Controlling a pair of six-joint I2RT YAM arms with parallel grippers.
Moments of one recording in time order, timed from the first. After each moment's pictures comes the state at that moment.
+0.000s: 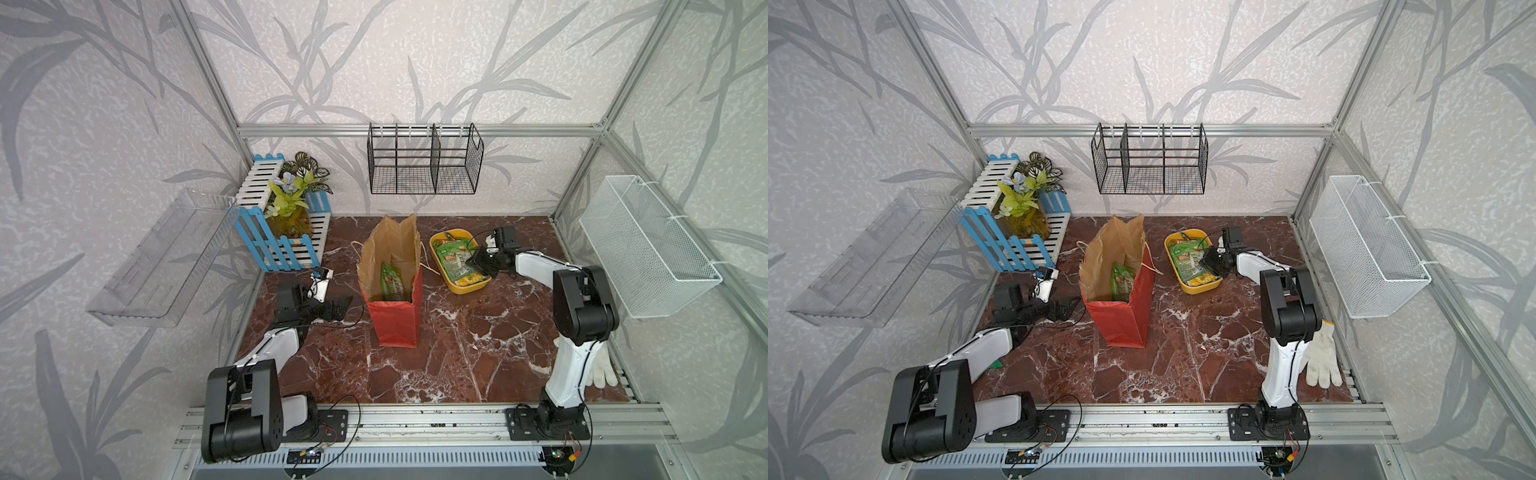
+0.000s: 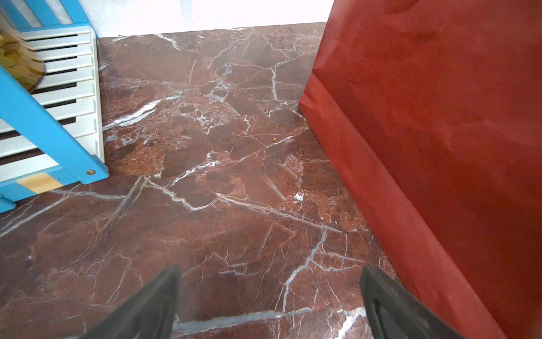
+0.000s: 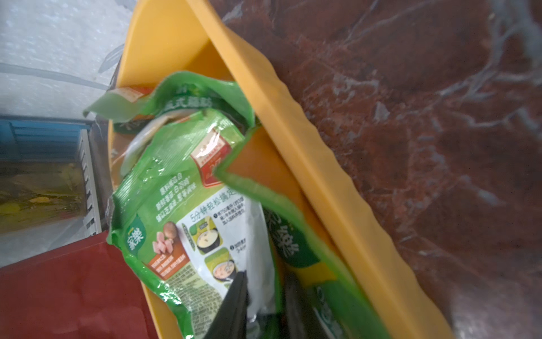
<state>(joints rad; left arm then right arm) 0.17 1.26 0.44 0.18 0.59 0.24 0.14 1.96 1.27 -0.24 -0.39 0.72</state>
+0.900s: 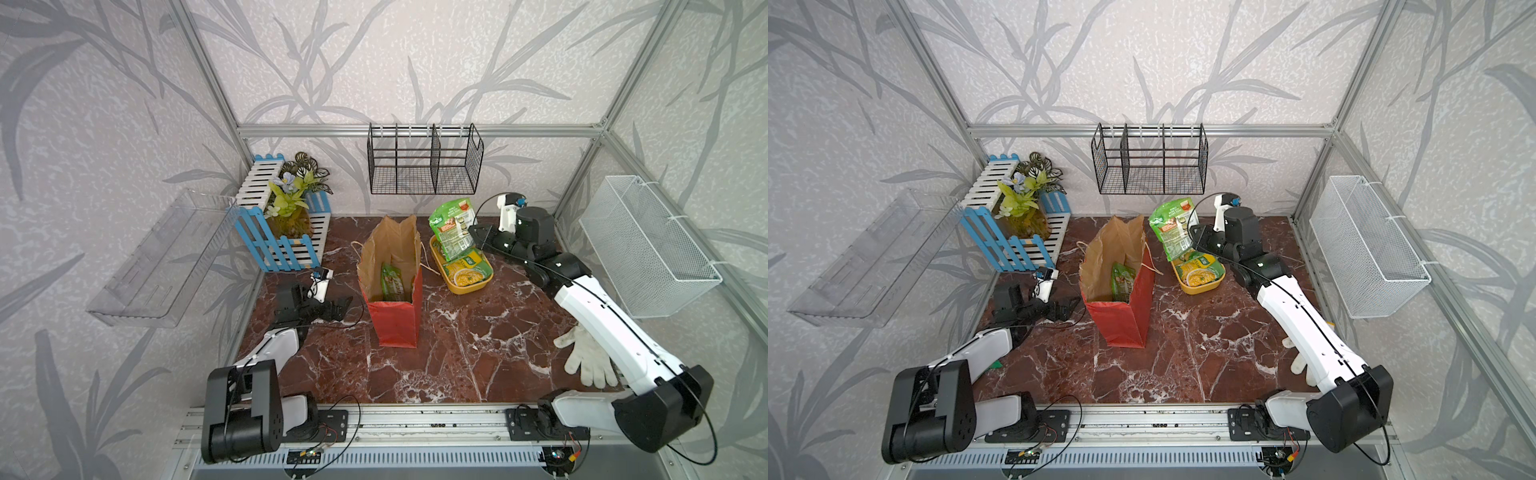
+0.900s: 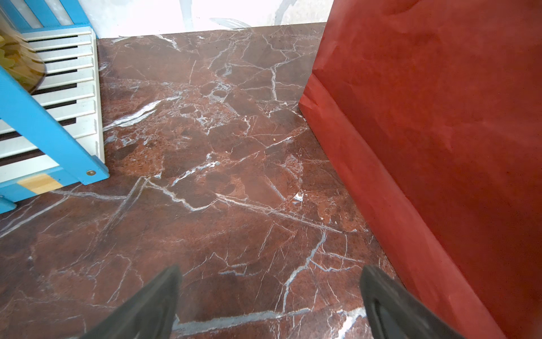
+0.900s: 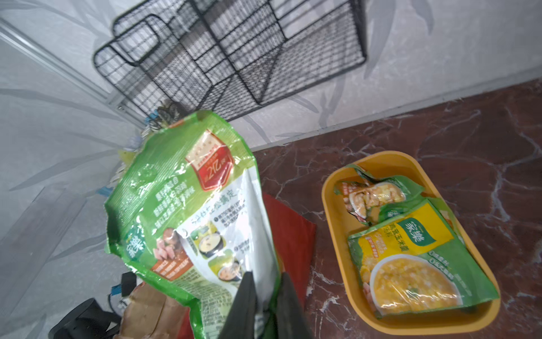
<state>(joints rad) 0.17 1.26 0.44 0.18 0.59 0.24 0.42 1.30 1.32 -0.38 -0.13 0.60</state>
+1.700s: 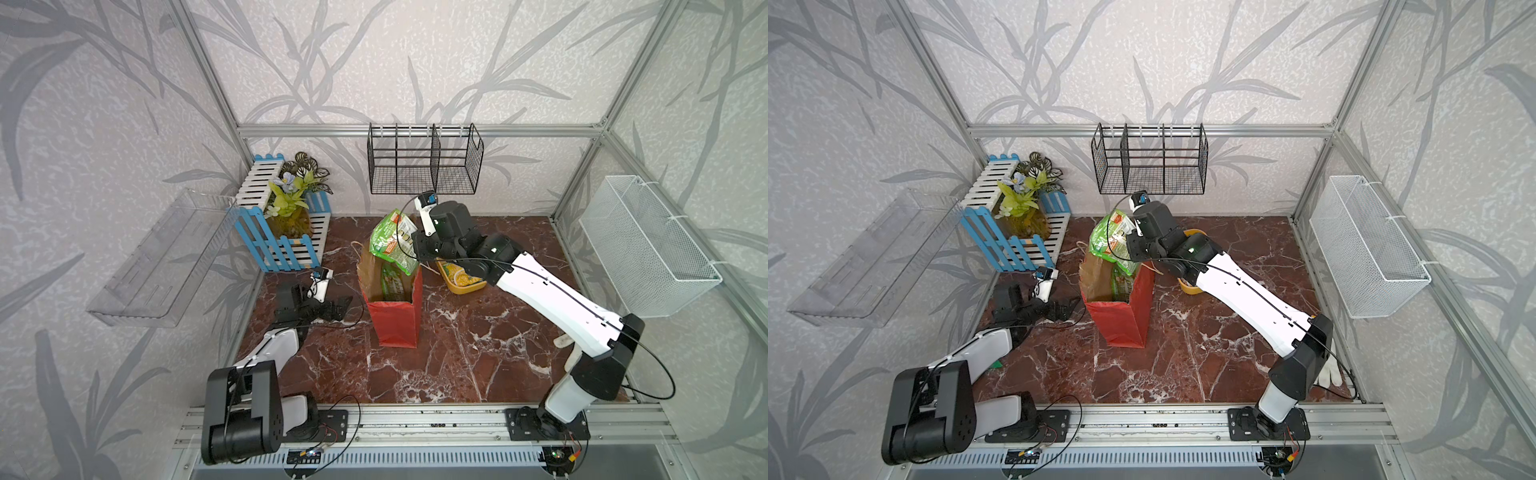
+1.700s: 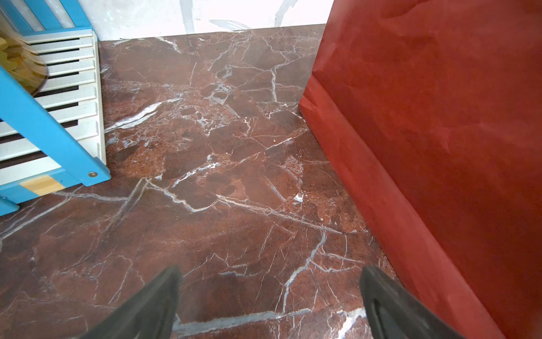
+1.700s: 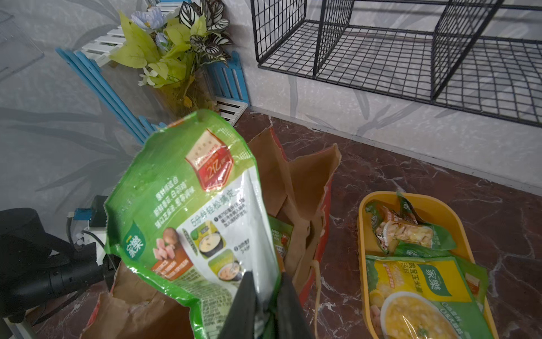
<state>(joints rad) 0.17 1.25 0.44 0.18 0.59 0.24 0.82 1.66 1.80 -0.68 0.21 0.30</state>
